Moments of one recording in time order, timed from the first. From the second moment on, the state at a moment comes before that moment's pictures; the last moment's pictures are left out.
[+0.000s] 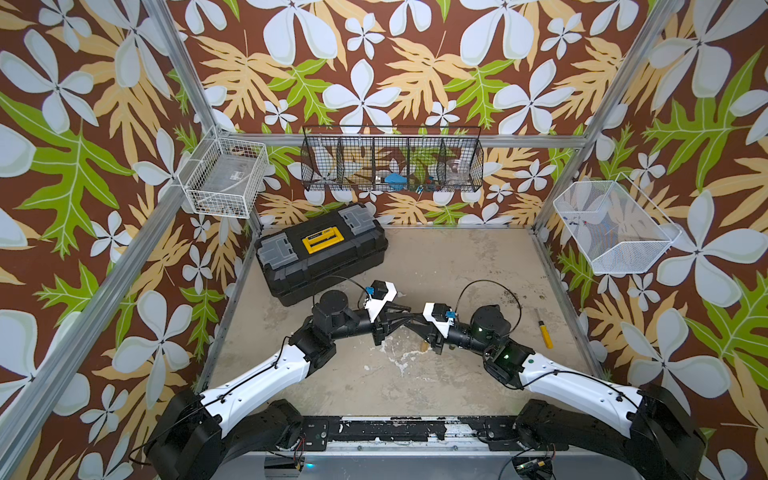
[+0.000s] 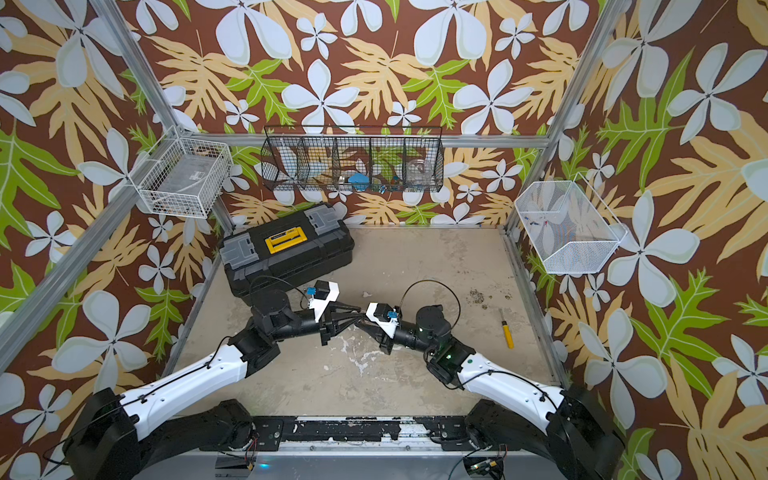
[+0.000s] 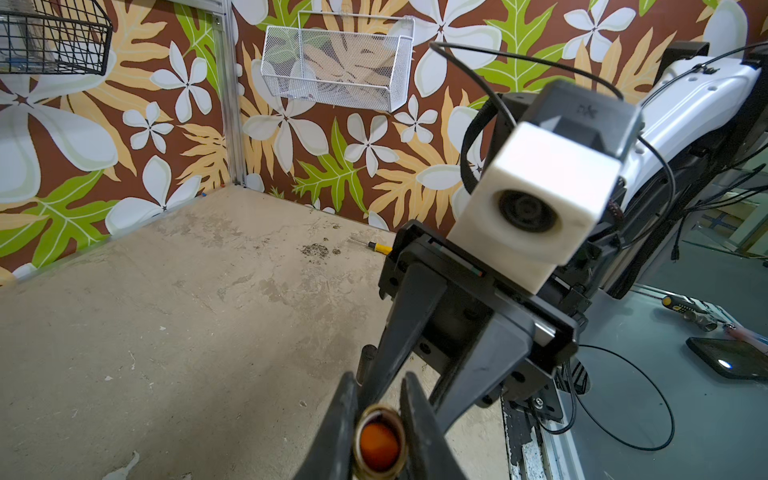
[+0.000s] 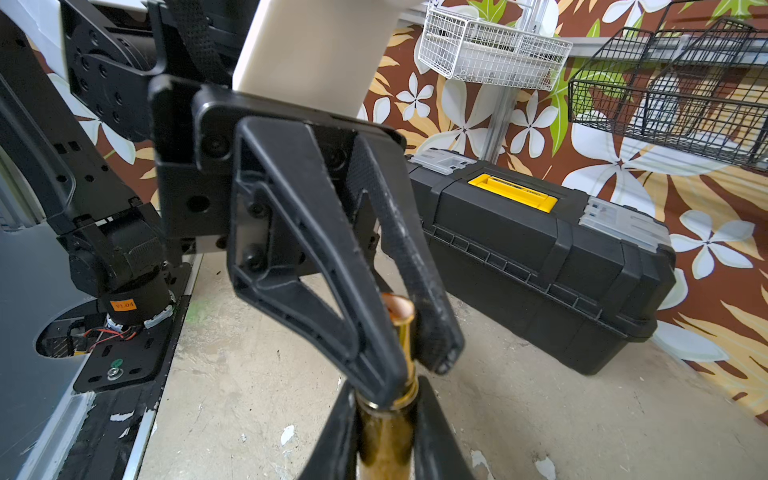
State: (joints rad) left arm -0.67 1.10 0.61 0.40 0.63 -0.11; right arm 0.76 1.10 0.49 0.51 -0.45 -0.18
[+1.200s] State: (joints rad) left arm -0.71 1.39 0.36 0.75 0.14 -0.10; right arm 0.75 0.81 0.39 0.41 0.10 -0.10
